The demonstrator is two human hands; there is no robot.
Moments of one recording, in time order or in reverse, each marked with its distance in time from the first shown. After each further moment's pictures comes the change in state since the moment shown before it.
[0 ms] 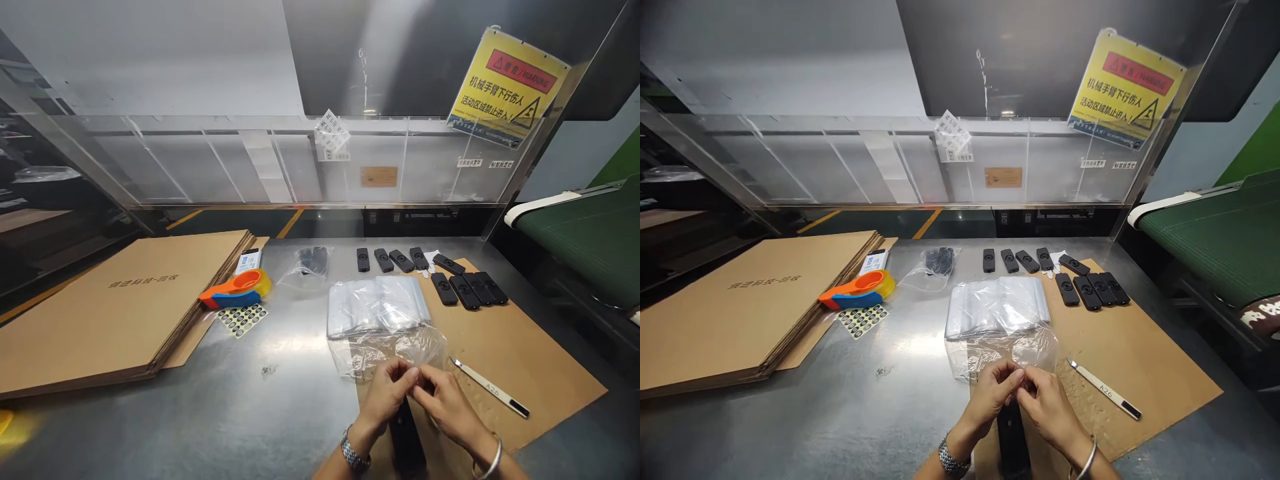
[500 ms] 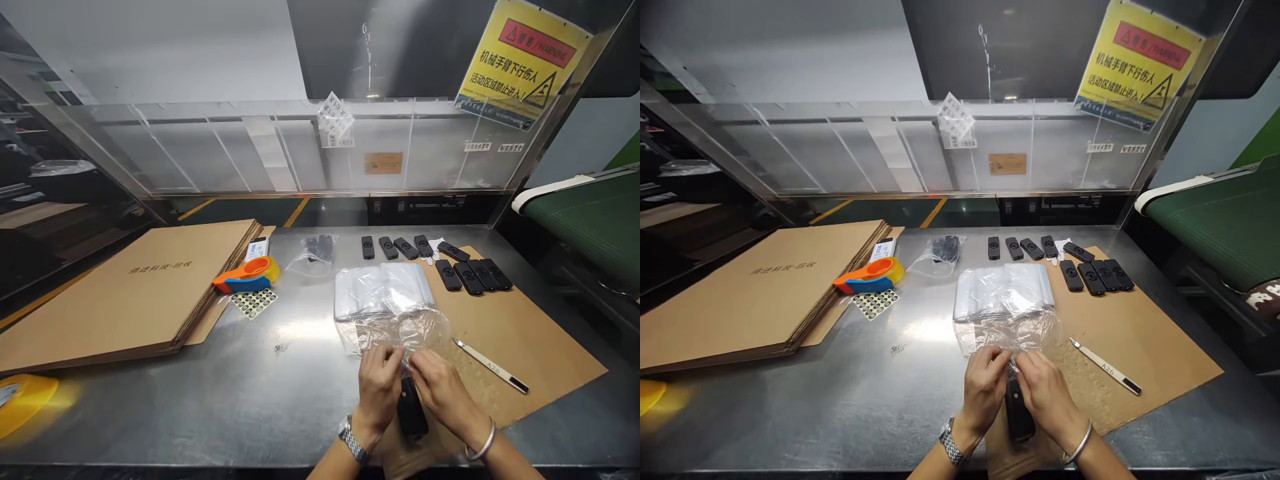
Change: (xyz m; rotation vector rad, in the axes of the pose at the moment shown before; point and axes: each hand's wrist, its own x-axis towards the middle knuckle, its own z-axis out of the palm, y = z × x) left_hand -0.036 -0.009 -0.012 0.698 0.412 0.513; right_hand -0.012 -0.007 0.015 -0.437 0.046 -0.247
